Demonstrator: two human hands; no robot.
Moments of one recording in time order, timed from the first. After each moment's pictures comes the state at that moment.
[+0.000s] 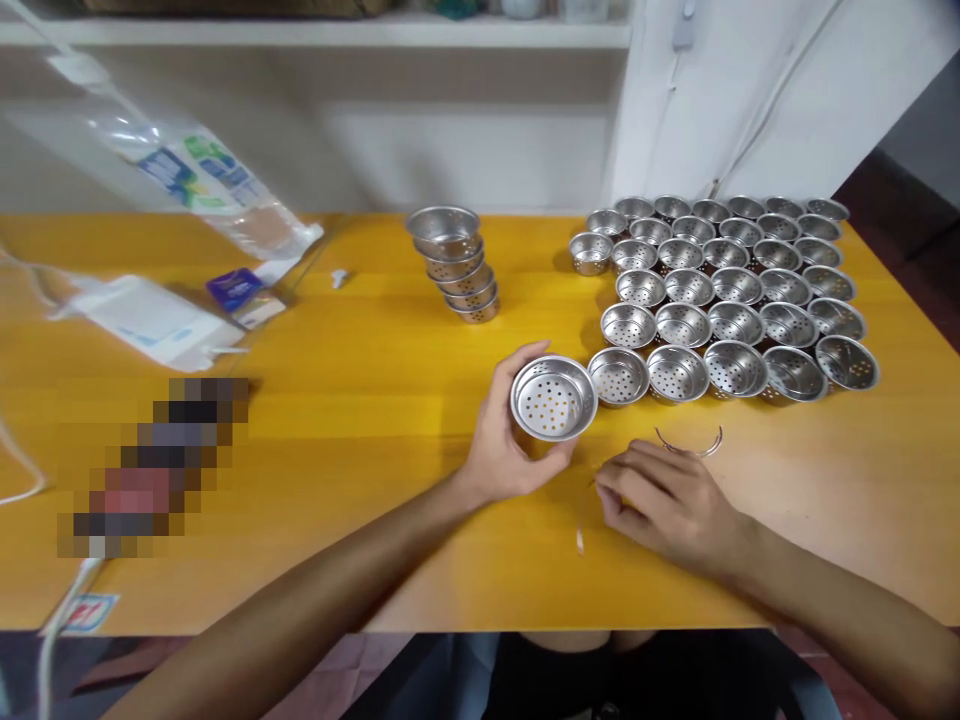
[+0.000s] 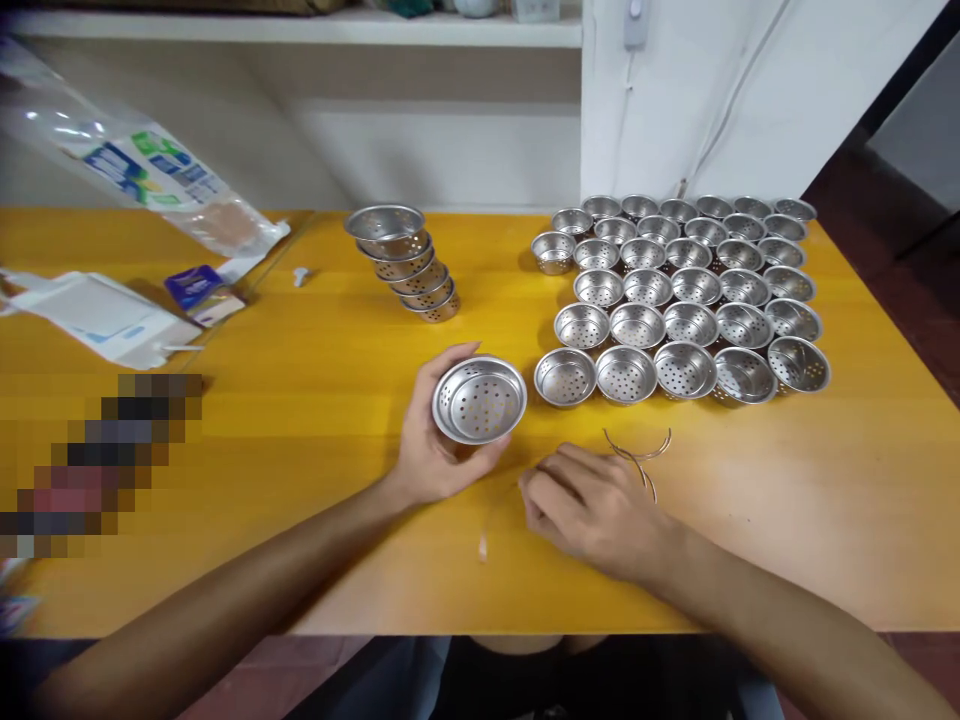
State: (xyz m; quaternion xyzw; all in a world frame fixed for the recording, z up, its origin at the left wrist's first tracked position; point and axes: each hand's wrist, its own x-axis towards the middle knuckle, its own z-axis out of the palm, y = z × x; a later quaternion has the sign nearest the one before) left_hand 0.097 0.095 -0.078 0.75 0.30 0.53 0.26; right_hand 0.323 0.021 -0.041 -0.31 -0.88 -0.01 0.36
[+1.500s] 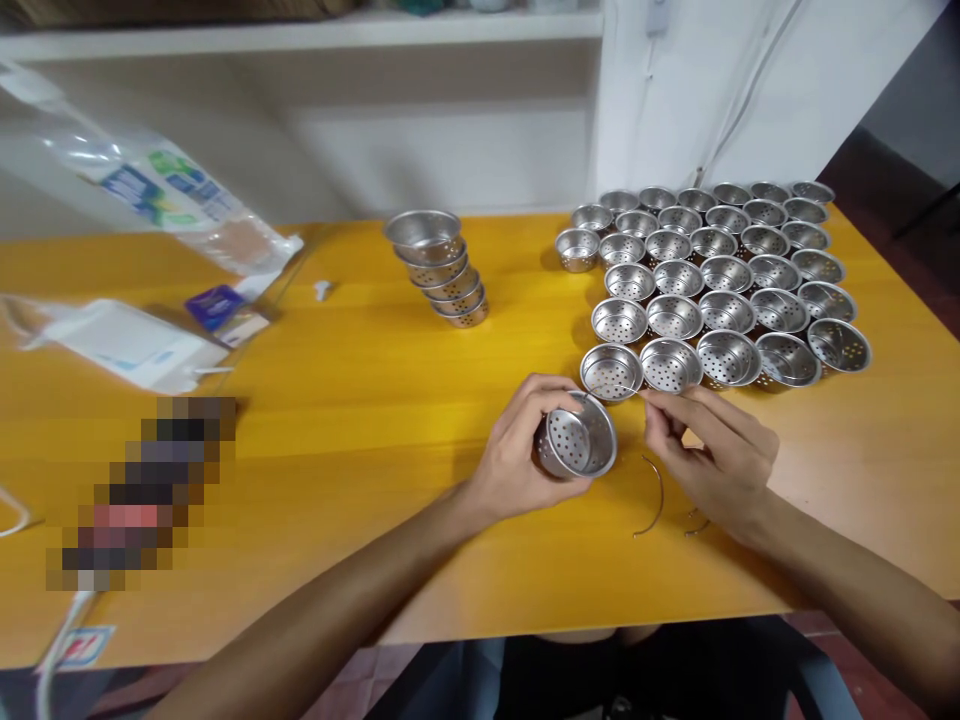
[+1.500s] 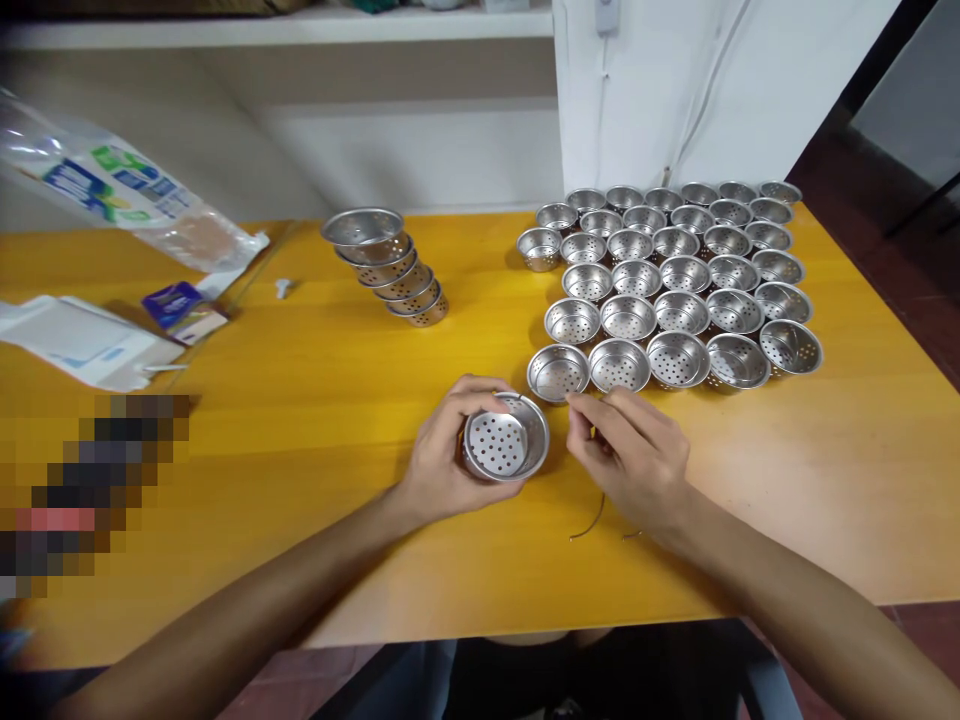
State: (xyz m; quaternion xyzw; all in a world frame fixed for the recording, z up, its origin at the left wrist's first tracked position) left_hand 0.104 0.085 -0.065 0.82 0.26 0.45 0.22; right_hand 0.336 0.042 -0.038 -0.42 -0.75 -0.10 0.51
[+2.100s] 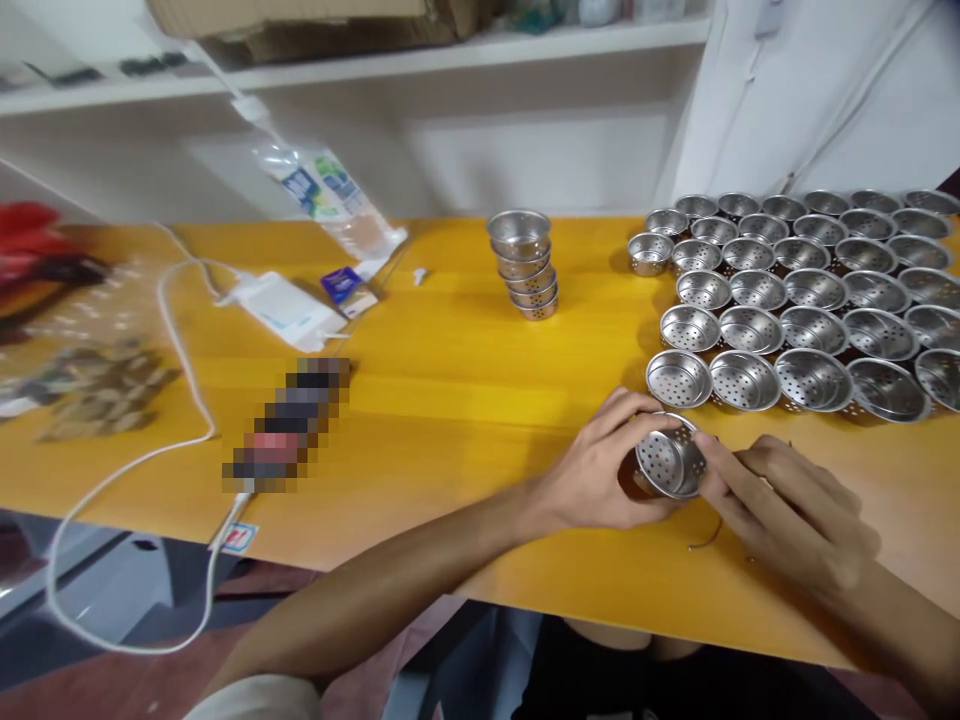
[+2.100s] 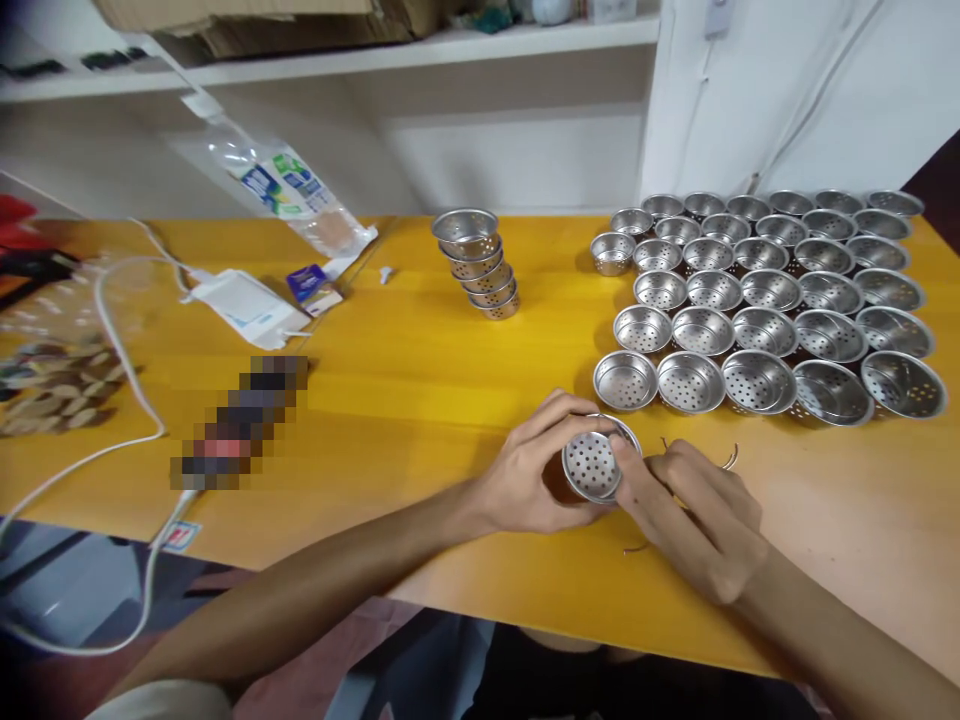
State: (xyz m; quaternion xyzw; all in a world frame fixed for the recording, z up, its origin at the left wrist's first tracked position) left_hand 0.114 0.065 -0.055 0.84 0.26 0.40 0.26; right_hand 0.331 0.025 -0.023 -0.32 -0.81 -0.21 0.44
